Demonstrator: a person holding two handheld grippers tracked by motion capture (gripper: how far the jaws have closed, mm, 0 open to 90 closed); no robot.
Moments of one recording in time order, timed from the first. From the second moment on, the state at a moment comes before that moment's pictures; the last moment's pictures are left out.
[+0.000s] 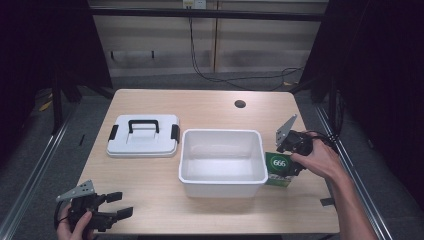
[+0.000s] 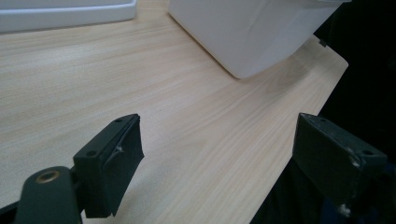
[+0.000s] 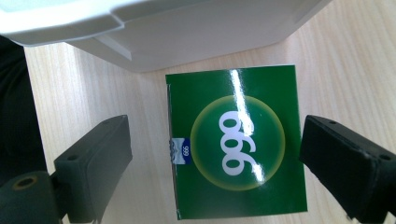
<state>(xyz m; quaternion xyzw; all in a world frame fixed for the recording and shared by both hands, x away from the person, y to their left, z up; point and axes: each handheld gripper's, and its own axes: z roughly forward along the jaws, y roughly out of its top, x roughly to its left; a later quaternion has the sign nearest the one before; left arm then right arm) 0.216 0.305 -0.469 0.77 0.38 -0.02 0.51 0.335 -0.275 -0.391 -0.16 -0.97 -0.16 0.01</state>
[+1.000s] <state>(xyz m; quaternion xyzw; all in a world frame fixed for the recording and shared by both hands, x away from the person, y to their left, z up) 0.216 0.306 -0.469 0.77 0.38 -0.01 0.51 0.352 -0.248 -0.421 -0.12 -0.99 -0.01 0.02</state>
